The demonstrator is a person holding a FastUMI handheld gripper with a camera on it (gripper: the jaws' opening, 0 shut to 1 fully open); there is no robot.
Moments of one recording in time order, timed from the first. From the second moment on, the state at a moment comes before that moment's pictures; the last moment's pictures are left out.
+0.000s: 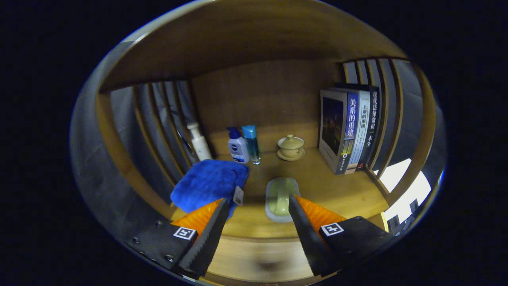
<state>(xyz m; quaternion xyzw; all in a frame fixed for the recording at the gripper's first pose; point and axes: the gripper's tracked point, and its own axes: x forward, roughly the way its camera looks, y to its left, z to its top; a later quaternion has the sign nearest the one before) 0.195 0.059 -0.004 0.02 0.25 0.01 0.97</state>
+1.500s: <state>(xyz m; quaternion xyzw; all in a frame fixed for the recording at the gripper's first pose) -0.047 0.047 -0.085 -0.07 0.05 -0.05 0.99</state>
